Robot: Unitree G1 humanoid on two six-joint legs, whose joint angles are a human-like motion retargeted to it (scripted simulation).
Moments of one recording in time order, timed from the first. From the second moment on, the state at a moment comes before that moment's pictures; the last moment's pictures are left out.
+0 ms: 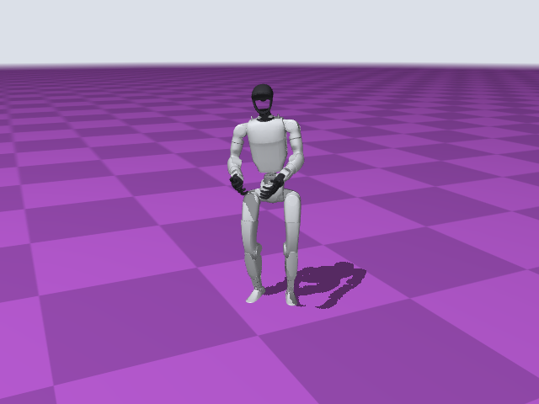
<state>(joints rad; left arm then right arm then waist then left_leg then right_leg) -0.39 0.13 -0.55 0.52 -0.88 -0.19 0.15 -0.23 -0.32 0.39 0.29 1.01 -0.20 -0.06 -0.02 0.10 -0.14 -0.22 0.02 0.16 0.14 -0.30 0.00 -0.29 -0.09 -0.34 0.36 -0.34 0.02</state>
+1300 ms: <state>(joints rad) -0.18 0.61 -0.66 0.01 -0.70 -0.08 -0.20 -0.16 -0.46 0.50 -0.12 0.30 -0.12 0.02 0.17 0.05 -0.08 -0.27 0.05 0.03 0.27 -0.34 -0.04 -0.15 -0.04 -0.48 0.25 -0.30 -0.04</state>
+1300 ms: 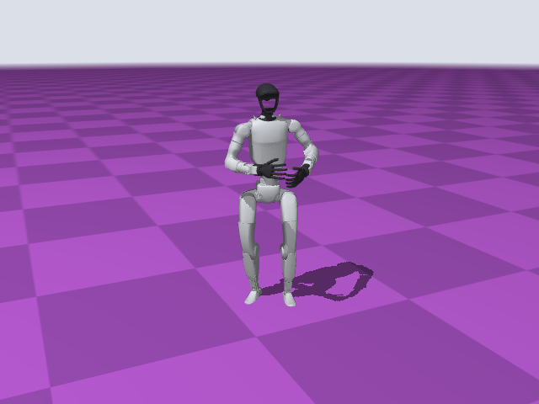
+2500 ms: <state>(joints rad) -0.21 0.55 -0.54 -0.05 -0.67 -0.06 -0.44 -0.17 -0.44 0.33 -0.31 0.08 -0.09 0.22 0.15 0.00 -0.09 -0.21 0.06 -0.05 0.13 -0.26 -0.05 -0.16 -0.05 -0.30 0.14 -0.19 0.00</state>
